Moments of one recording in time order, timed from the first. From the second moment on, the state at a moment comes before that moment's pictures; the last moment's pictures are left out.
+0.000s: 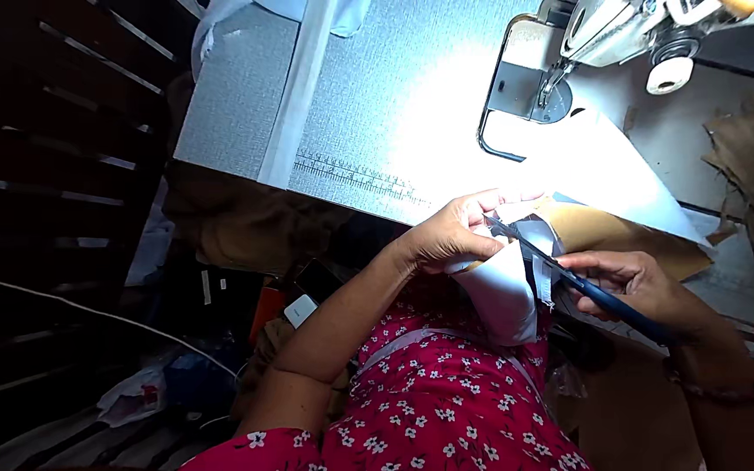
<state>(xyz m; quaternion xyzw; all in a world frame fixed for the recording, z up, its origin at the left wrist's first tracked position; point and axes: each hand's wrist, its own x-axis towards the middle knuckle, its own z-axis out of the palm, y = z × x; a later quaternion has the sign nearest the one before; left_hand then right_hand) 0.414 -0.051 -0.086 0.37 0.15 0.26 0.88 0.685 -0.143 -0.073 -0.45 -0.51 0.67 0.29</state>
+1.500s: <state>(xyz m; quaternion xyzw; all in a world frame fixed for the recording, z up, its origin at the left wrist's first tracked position) 0.250 0.071 -0.091 0.70 0.63 0.33 0.07 0.469 0.021 -0.065 -0.55 -0.80 0.13 0.20</state>
